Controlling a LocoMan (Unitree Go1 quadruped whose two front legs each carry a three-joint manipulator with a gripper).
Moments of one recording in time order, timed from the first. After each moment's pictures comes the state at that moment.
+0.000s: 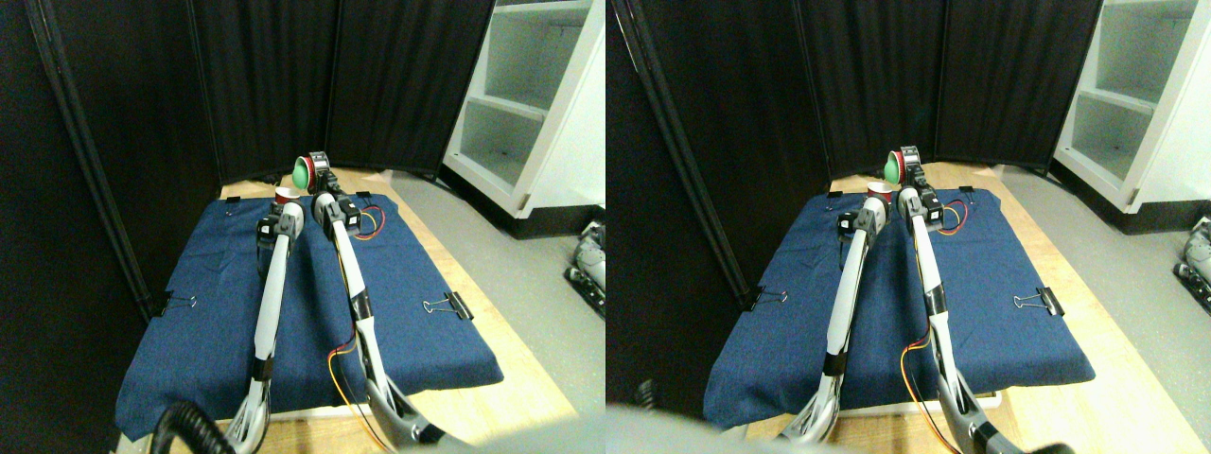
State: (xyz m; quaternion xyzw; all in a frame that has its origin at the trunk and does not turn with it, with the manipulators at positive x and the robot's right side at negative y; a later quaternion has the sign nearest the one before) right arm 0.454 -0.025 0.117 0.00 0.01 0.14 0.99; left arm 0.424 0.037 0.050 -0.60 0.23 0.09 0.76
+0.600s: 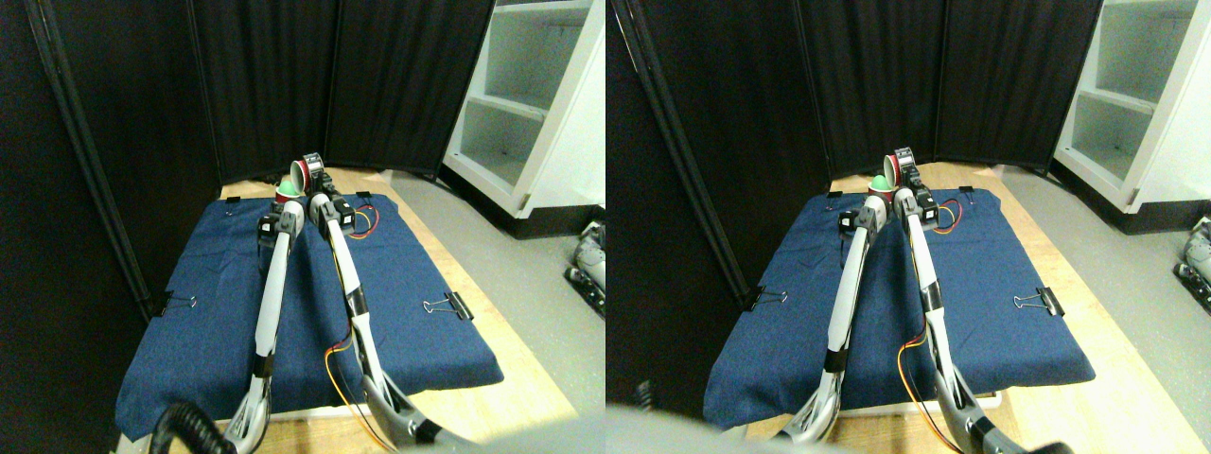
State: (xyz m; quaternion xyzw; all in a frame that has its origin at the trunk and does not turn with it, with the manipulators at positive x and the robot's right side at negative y) right arm 0.460 -0.015 0.110 -0.04 0.02 0.15 0.99; left arm 0.426 0.037 0.049 -0.61 0.23 0.10 0.76
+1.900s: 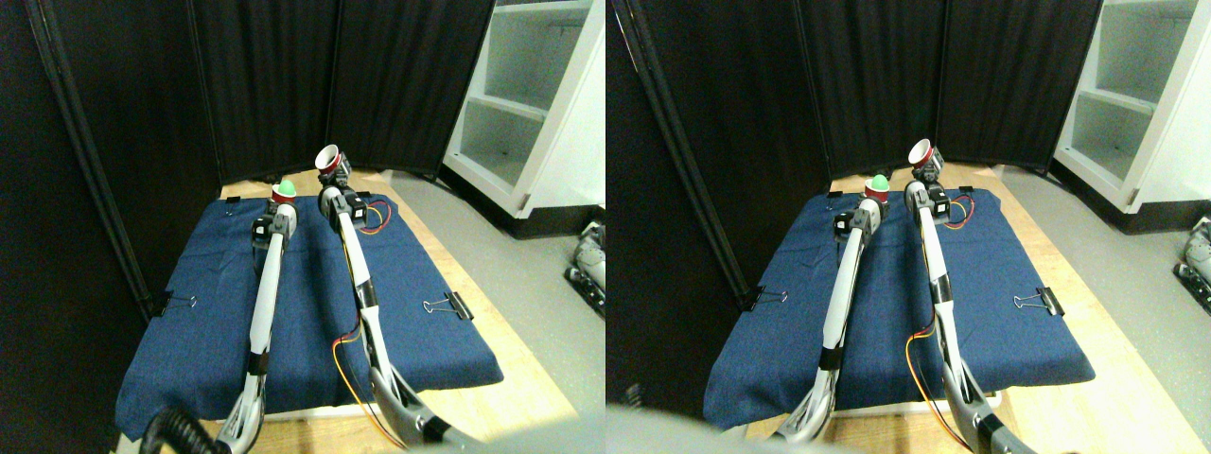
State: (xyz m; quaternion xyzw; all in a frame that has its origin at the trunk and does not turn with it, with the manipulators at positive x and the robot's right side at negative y) right arm 0.466 -0.075 0.106 0.44 0.03 -0.06 0.90; left arm 0.437 0.052 0.047 -0.58 0.21 0.07 0.78
